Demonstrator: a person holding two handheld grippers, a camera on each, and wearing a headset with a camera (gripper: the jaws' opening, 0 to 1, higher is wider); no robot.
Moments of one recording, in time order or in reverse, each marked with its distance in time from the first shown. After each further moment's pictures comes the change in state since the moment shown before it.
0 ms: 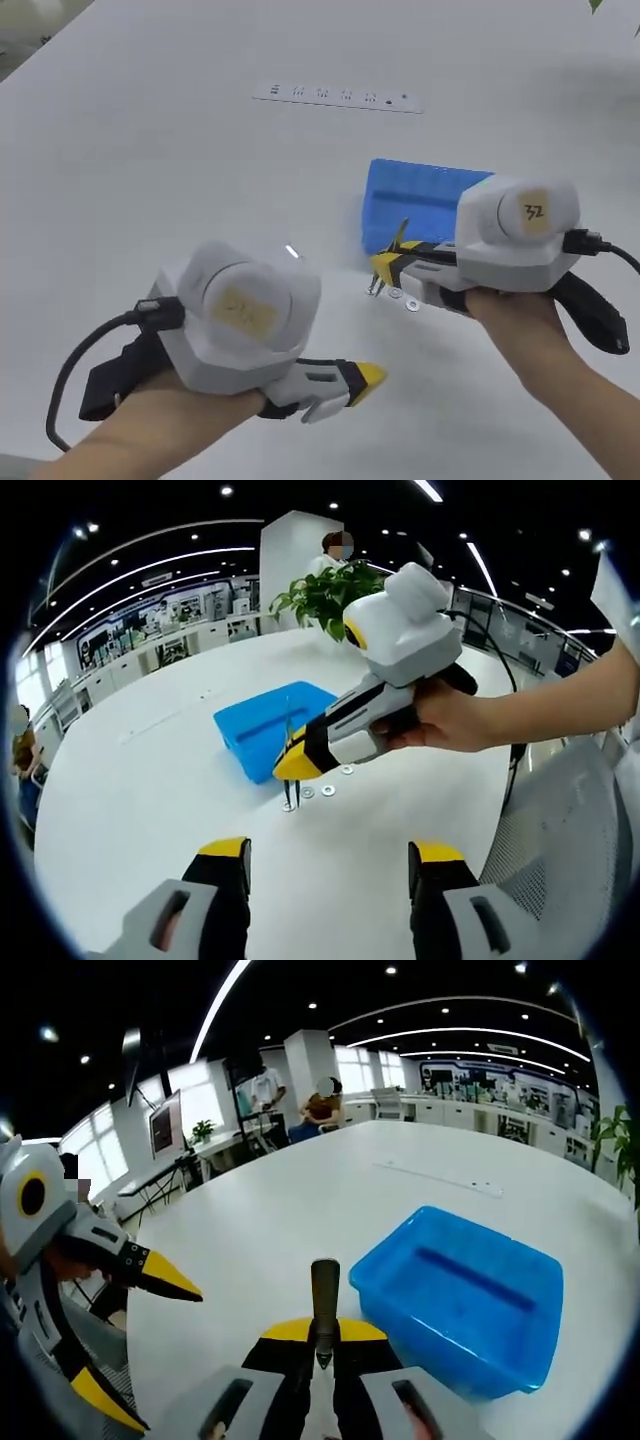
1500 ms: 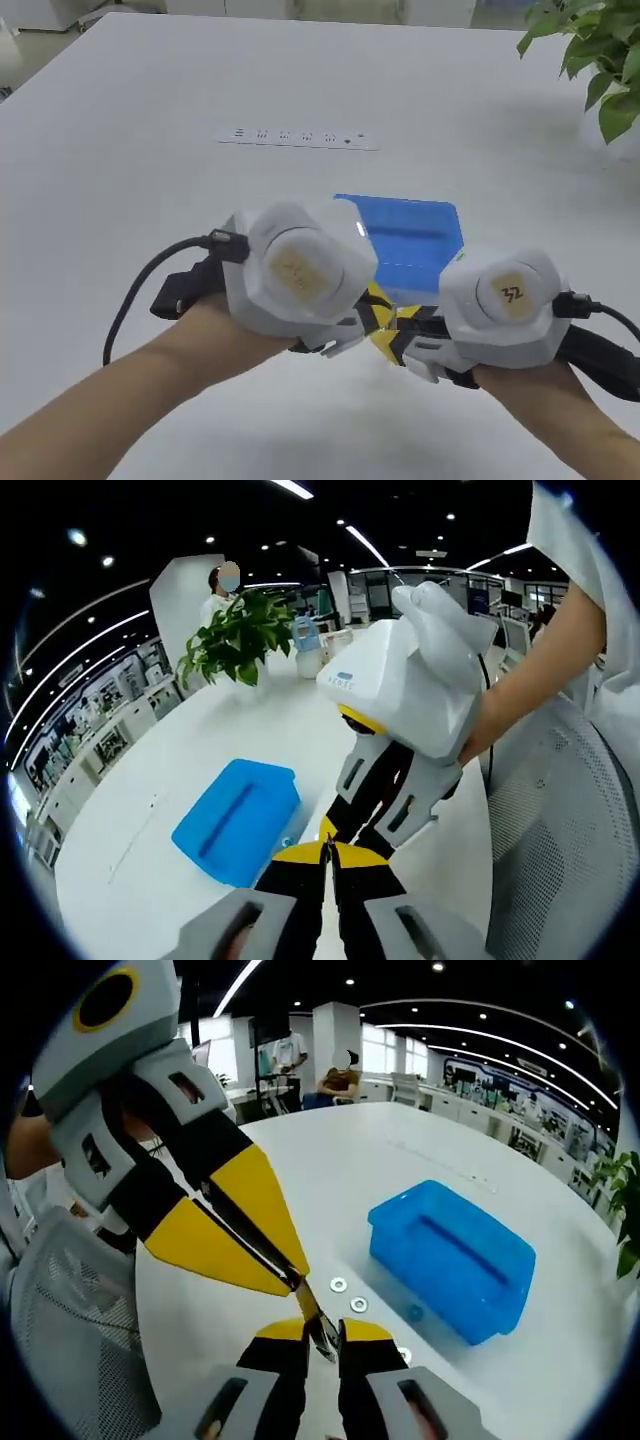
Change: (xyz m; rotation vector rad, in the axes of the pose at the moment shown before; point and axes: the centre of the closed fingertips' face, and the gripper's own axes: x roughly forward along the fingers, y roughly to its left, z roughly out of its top) left arm 0.026 -0.031 0.069 0.416 -0.069 -0.194; right arm -0.048 0.020 -0.043 -0.164 0.150 -0.024
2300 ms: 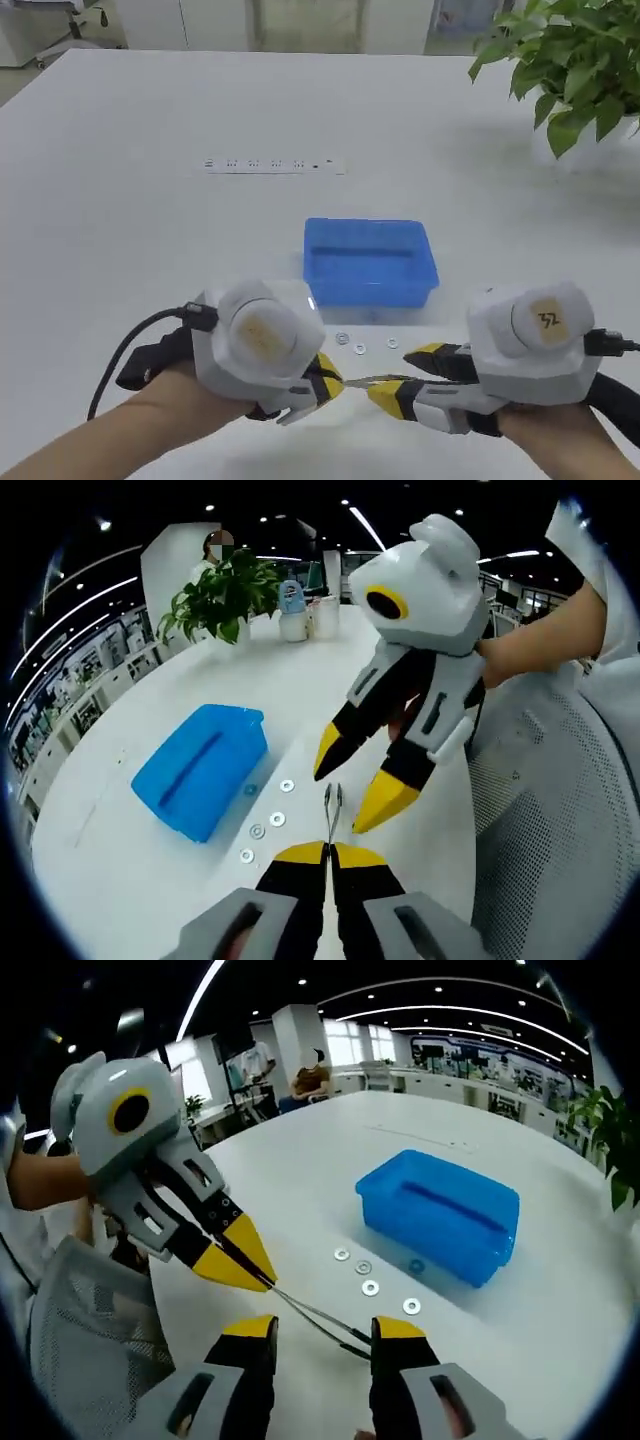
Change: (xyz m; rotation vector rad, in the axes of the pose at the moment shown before) left arm 0.003 -0.024 -0.050 -0.047 0.104 -0.133; right arm -0.020 0.011 -0.021 0.157 -0.001 -0.004
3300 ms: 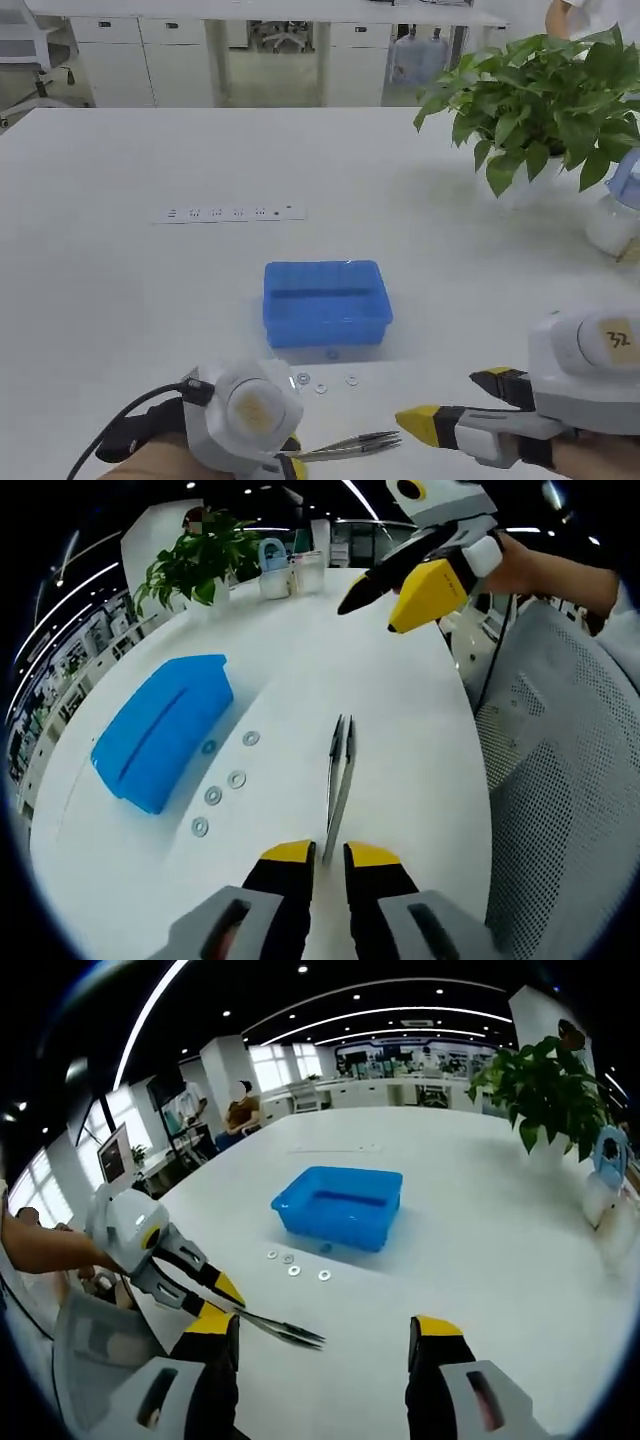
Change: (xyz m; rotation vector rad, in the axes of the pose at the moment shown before) left arm 0.043 -0.020 -0.048 0.019 0.161 -0.041; right arm -0.094 -0.047 -0.023 0.266 -0.102 -0.204
